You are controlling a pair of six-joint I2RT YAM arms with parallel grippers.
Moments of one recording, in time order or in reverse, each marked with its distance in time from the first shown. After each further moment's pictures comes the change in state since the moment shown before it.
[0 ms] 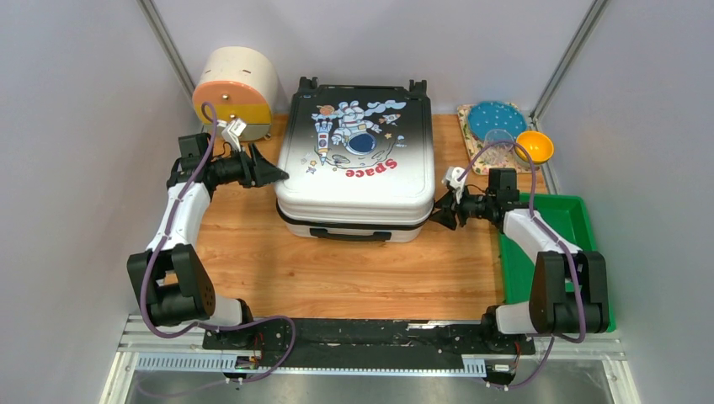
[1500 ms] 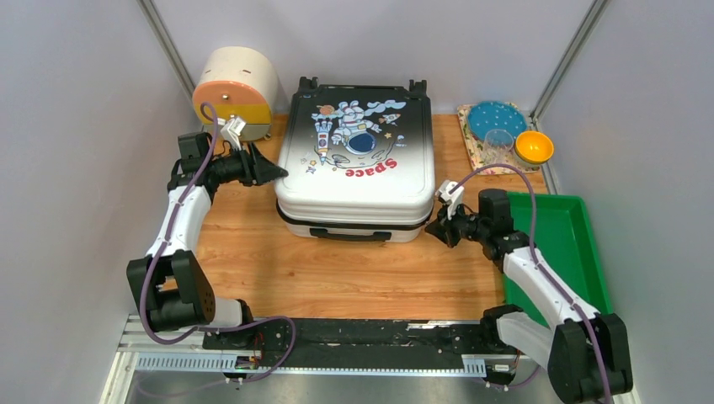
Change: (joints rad) left arm -0.014 -0.027 -0.019 0.066 -0.041 -0.034; right arm 0.169 -0.316 -0.176 0.043 0.234 0.371
